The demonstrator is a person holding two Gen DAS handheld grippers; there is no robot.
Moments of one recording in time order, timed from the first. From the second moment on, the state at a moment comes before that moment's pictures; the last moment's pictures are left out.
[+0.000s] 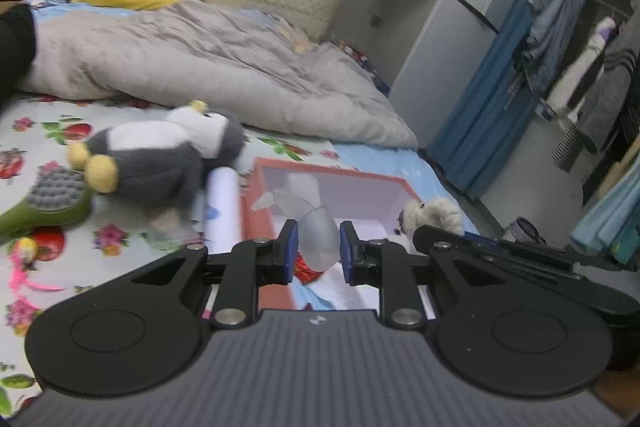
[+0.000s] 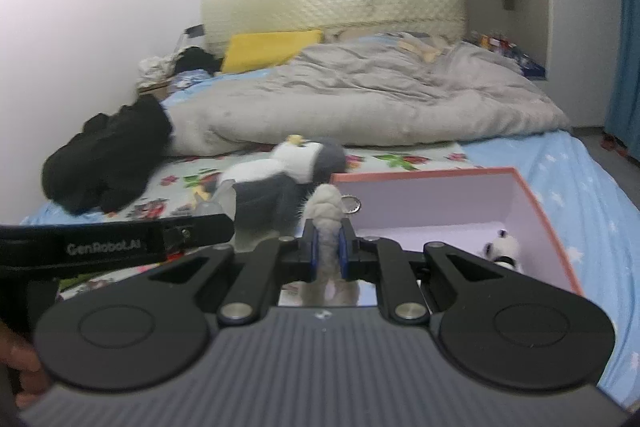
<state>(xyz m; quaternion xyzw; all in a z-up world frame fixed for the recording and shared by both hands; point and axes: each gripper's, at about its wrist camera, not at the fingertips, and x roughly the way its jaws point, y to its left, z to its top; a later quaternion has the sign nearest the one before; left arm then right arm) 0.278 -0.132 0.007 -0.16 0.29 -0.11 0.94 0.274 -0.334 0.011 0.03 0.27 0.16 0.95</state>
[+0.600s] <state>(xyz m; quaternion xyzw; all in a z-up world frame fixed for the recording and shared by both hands) 0.383 -0.244 -0.100 -0.12 0.44 -0.17 0.88 0.334 -0.447 -0.096 0.07 0.41 0.03 0.91</state>
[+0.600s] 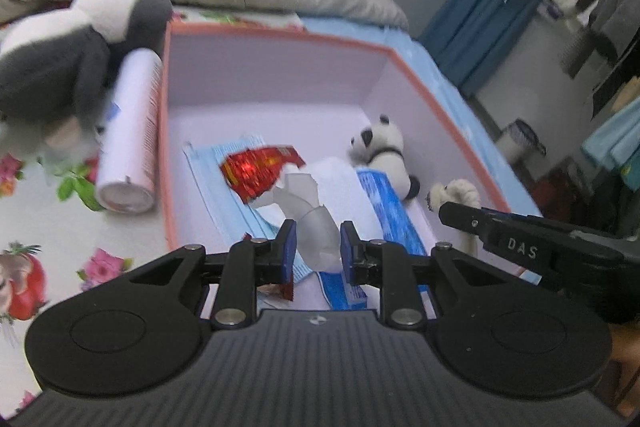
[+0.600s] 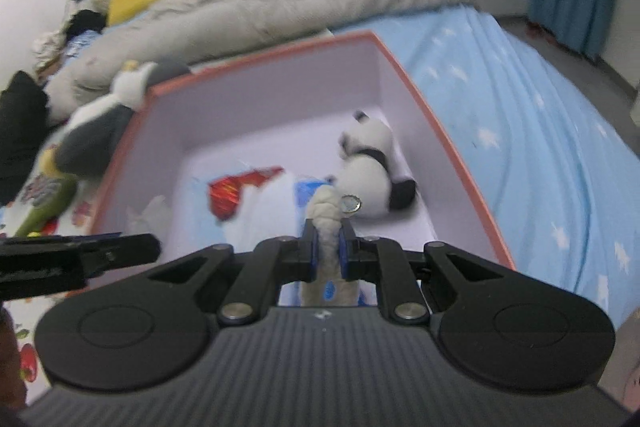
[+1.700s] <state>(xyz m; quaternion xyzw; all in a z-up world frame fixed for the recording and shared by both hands) 0.307 -0.202 -0.008 -0.11 0.34 -0.16 0.92 0.256 -0.398 -0.005 0.10 0.32 0.08 0.94</state>
